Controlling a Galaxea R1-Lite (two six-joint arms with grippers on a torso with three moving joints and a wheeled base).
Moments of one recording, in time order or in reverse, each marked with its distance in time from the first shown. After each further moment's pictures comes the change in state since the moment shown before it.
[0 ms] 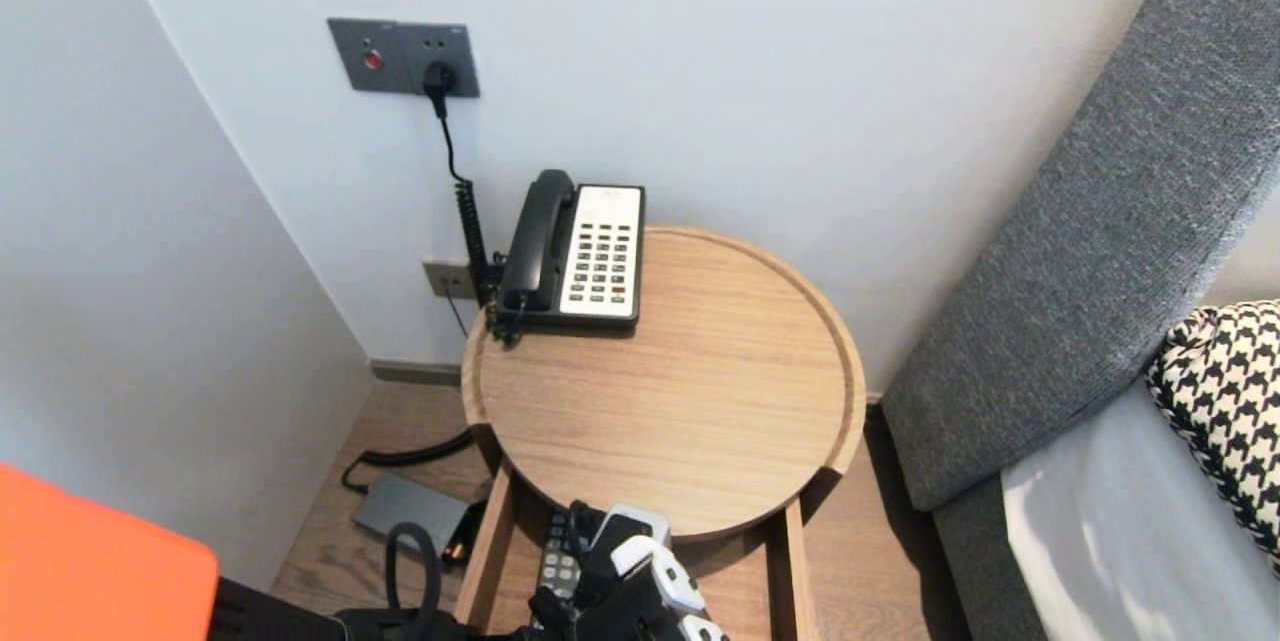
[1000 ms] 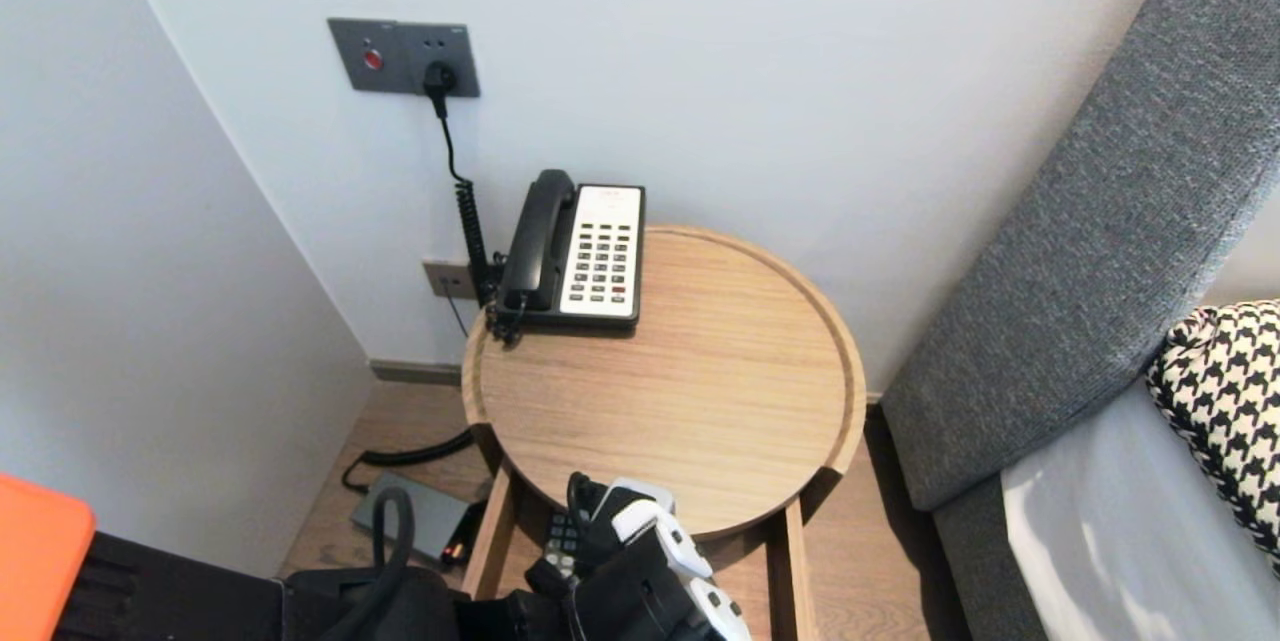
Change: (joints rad) left arm 0.000 -0.061 -0.090 0.151 0.003 0.013; right arm 0.000 0.000 0.000 0.000 0.000 0.000
